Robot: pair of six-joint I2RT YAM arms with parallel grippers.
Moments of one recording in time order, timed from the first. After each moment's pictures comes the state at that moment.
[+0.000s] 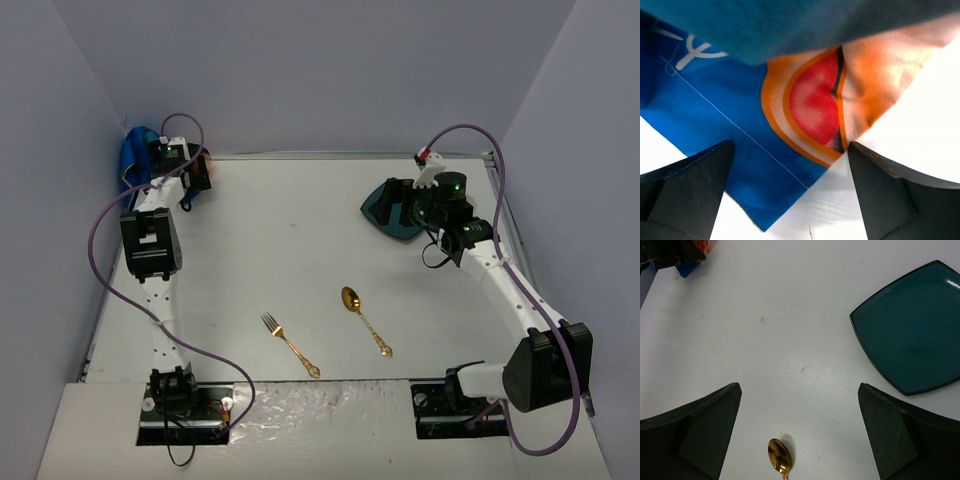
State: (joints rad) left arm 0.13 2.46 2.05 -0.31 -0.05 -0.11; right arm 0.24 1.30 1.04 -0.18 -0.29 0.27
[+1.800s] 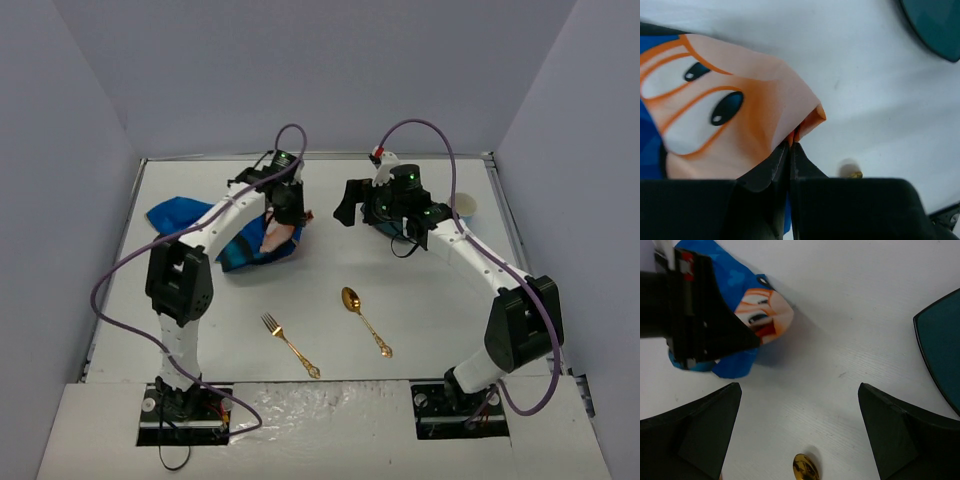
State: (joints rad) left arm -0.50 1.99 1.80 -0.81 0.12 -0.51; right arm 0.39 1.54 1.18 -0.17 -0.29 0.29
